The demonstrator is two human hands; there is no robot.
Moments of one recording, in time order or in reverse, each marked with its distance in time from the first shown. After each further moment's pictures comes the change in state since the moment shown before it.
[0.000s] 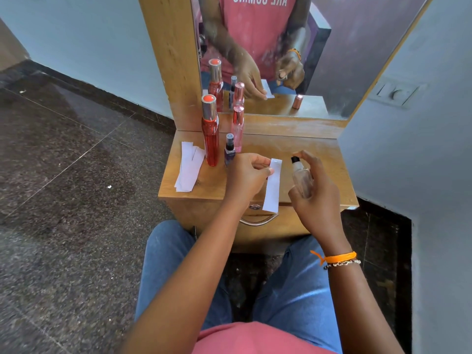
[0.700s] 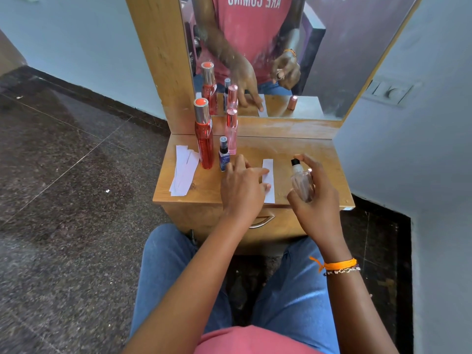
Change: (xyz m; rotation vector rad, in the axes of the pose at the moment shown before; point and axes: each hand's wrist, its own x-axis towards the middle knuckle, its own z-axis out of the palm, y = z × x) left_hand -0.015 -0.011 0.009 0.651 0.089 0.274; right_hand -0.003 0.003 -0.006 0.129 0.008 0.031
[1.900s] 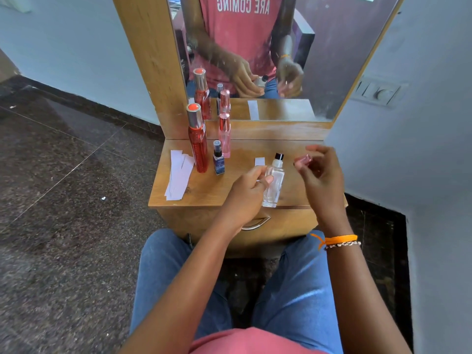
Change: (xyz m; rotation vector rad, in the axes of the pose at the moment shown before) left_hand -0.009 0.011 -0.015 -0.725 -0.340 -0.096; right_hand 0.032 0.001 -0.010 0.167 0.123 0.134
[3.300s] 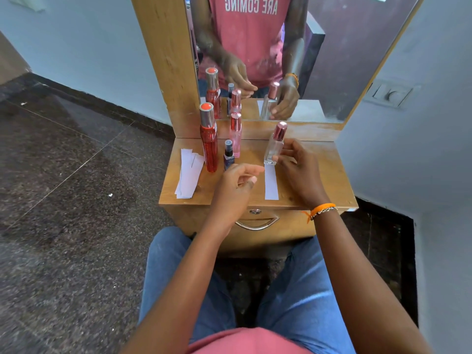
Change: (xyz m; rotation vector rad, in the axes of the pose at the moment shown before) left_hand -0.010 -0.009 -0.030 0.016 0.197 0.057; right_hand 0.038 0.014 0.047 -0.098 -0.245 -0.069
